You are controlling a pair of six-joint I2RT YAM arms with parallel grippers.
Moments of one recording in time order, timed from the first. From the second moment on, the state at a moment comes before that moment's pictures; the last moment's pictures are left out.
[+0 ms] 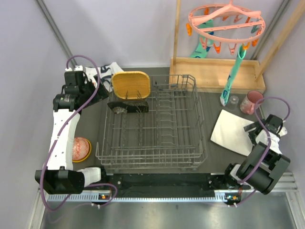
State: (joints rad) left arm 0.02 1.22 1.39 -0.87 0.07 -0.43; right arm -0.67 1.23 0.56 -0.32 0.05 0.56
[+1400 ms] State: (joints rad) left arm 0.02 1.22 1.39 -0.87 0.07 -0.44; right arm -0.37 1.23 0.57 -0.33 -0.13 0.66
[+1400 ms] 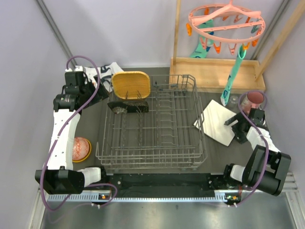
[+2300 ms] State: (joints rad) left arm 0.02 1.22 1.39 -0.86 0.07 -0.44; right arm -0.55 1.19 0.47 -0.16 -0.37 0.57
